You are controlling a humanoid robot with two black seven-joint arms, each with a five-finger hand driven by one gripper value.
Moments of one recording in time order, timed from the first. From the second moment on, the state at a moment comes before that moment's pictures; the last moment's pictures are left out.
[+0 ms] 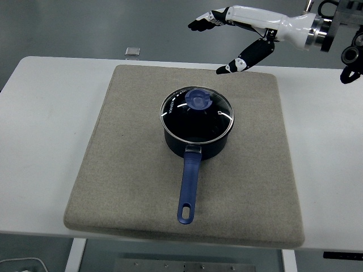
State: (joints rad) left arm -0.01 0.00 -0.01 -0.10 0.12 -0.05 -0.14; right arm 1.40 -0.46 0.11 0.96 -1.03 0.27 0.61
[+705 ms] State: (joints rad) left arm -0.01 0.00 -0.01 -0.10 0.12 -0.05 -0.14; right arm 1.31 -0.40 0.06 0.97 -1.19 0.13 0.61
